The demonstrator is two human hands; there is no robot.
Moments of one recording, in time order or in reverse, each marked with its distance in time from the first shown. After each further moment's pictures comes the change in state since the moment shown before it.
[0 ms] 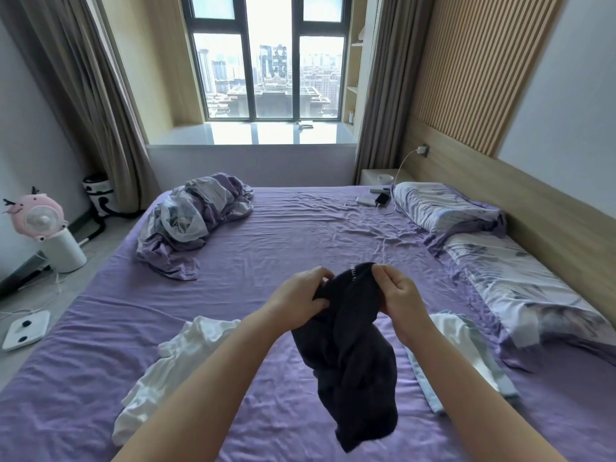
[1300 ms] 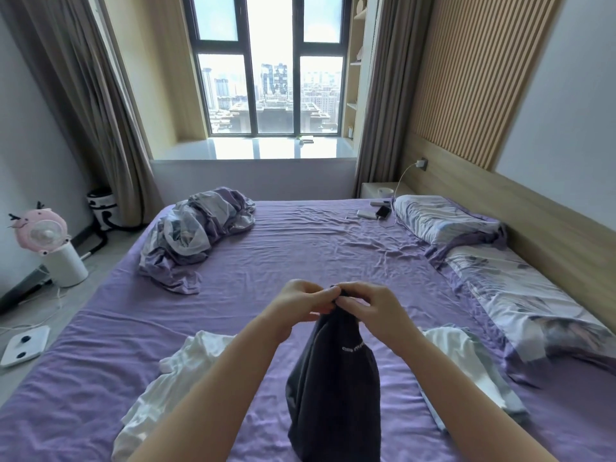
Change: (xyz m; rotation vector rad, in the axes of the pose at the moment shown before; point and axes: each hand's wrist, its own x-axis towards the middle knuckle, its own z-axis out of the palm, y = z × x) left_hand -0.009 0.015 -0.018 -0.783 -0.025 -0.346; right_hand -0.003 -0.014 0.022 -0.465 -0.292 -0.255
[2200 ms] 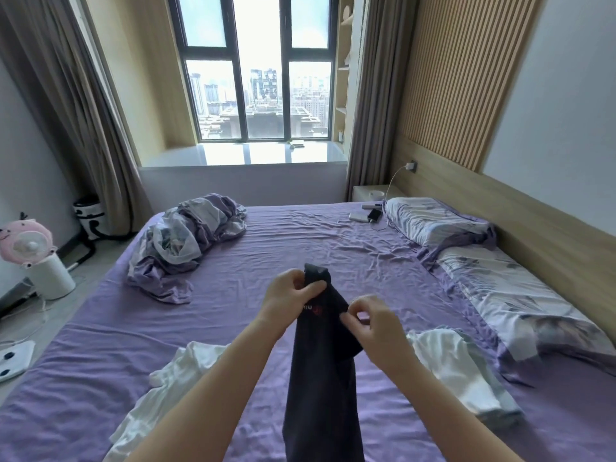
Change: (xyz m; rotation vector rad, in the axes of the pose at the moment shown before) left_hand 0.027 -0.002 0.001 0.140 0.312 0.217; right_hand -0.017 0.016 0.004 -0.310 0.209 0.013
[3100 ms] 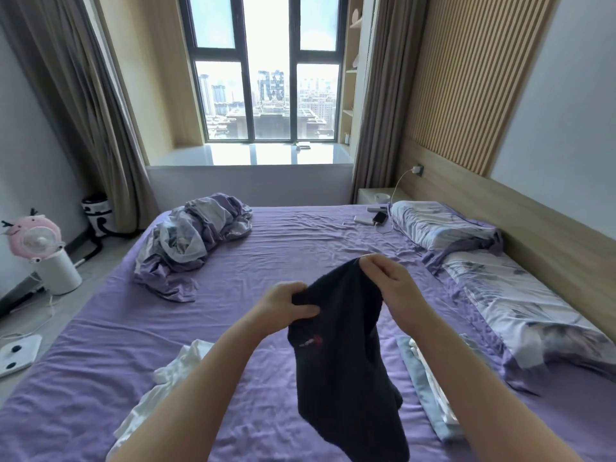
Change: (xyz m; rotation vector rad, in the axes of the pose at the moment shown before) left_hand 0.004 -0.015 -0.030 0.225 -0.293 0.044; right_hand 0.052 -0.015 -0.029 0.543 -0.107 0.112
